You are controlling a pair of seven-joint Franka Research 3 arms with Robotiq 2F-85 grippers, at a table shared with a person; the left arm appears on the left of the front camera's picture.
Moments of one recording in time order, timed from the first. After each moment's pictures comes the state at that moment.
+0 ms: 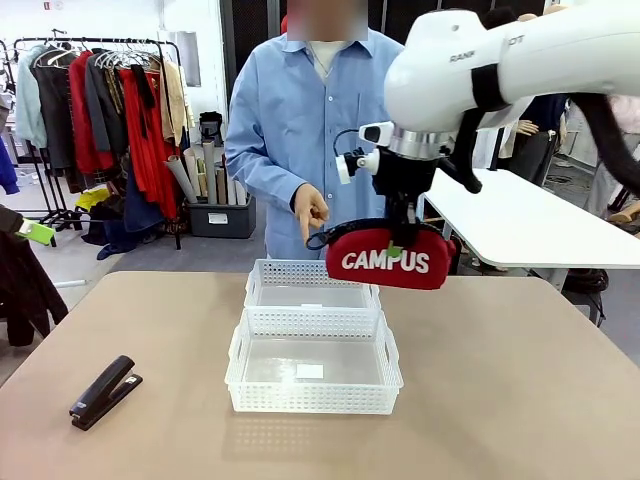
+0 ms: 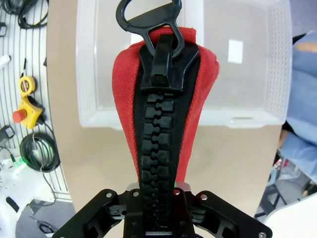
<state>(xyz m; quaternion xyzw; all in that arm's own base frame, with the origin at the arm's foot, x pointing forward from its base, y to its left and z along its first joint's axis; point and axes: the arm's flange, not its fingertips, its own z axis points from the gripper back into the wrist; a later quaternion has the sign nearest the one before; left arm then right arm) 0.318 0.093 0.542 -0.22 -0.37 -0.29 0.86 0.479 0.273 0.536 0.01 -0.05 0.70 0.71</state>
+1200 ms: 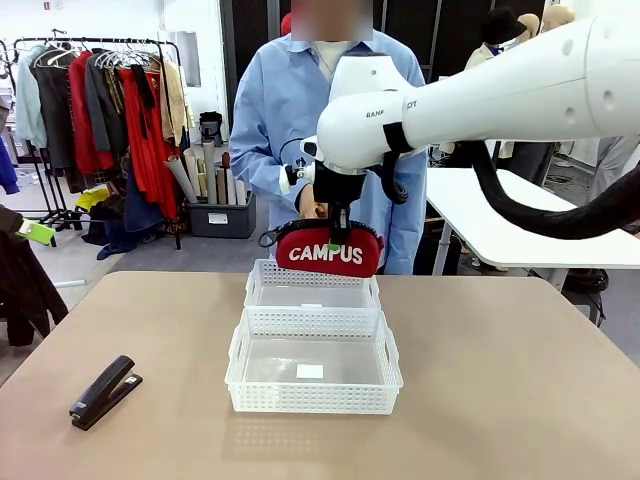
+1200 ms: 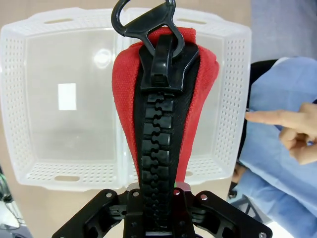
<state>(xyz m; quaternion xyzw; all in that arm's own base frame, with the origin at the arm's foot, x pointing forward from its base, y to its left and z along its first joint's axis) 0.318 0.093 0.542 -0.22 -0.37 -0.29 0.86 0.568 0.363 0.489 -0.04 -0.10 0.71 0.69</state>
